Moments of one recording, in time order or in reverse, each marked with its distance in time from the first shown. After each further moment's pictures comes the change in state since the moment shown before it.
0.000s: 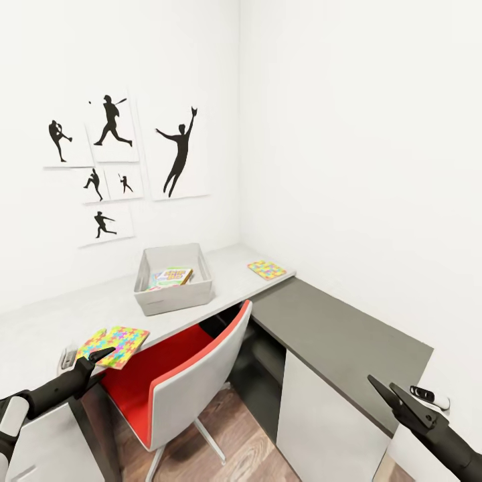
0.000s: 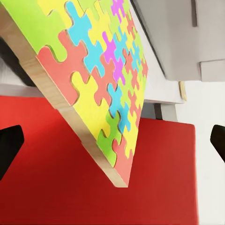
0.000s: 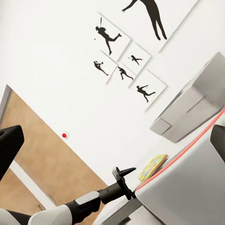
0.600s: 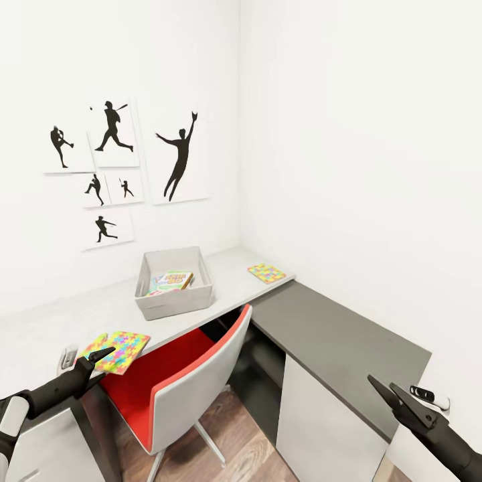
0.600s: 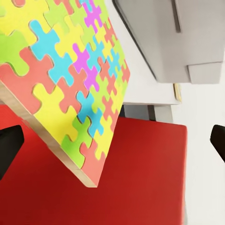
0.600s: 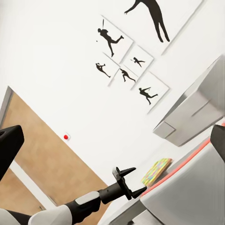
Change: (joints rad) left arm 0.000 0.000 0.000 0.000 0.000 -0.002 0.000; right arm 0.000 0.000 0.000 0.001 0.000 0.000 0.000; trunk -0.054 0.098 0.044
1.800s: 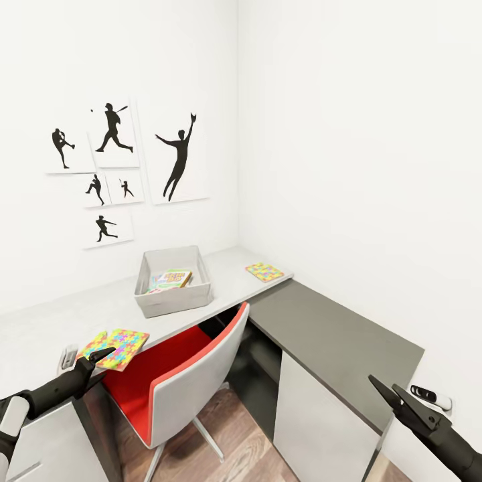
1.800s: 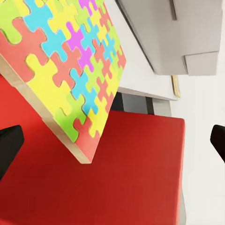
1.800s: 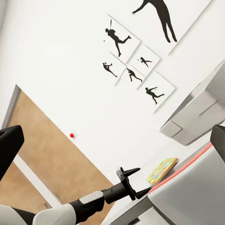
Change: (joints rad) left arm 0.000 -0.001 0.000 0.000 0.000 0.000 0.001; right arm 0.000 -0.002 -0.001 -0.001 0.000 0.000 0.024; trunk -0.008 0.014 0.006
